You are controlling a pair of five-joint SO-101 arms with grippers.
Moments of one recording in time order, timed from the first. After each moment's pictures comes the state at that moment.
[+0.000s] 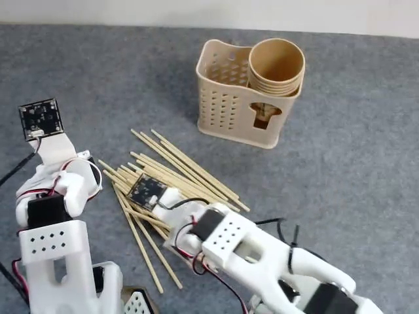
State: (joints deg) left arm -20.4 -56.5 52.9 58.6 8.3; right arm -57.8 -24.1 53.5 47.6 10.6
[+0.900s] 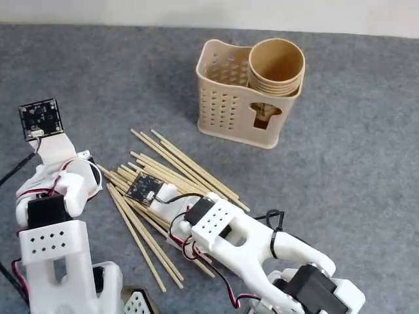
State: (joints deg) left arm -20.4 -56.5 52.9 58.6 8.3; right arm -54.8 -13.8 49.1 48.4 15.8
